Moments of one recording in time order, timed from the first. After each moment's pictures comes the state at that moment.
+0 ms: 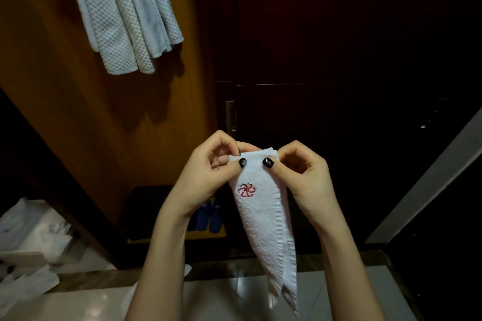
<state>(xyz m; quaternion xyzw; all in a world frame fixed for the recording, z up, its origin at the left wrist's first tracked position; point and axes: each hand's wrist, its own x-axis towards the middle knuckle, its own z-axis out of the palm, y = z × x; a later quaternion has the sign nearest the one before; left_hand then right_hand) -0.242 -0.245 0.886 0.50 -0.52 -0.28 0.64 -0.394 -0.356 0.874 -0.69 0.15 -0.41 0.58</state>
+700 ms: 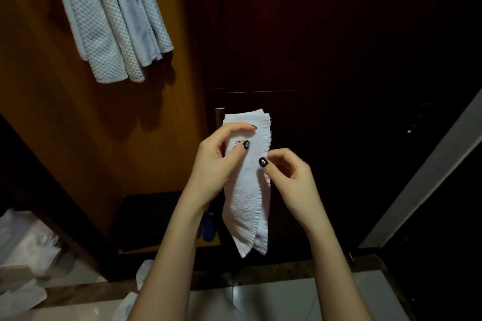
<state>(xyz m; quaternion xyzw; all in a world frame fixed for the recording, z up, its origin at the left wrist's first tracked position) -0.258 -0.292 0.895 0.57 -0.51 -0.13 0.63 -0.395 -0.380 0.860 -0.71 0.20 -0.40 0.55</state>
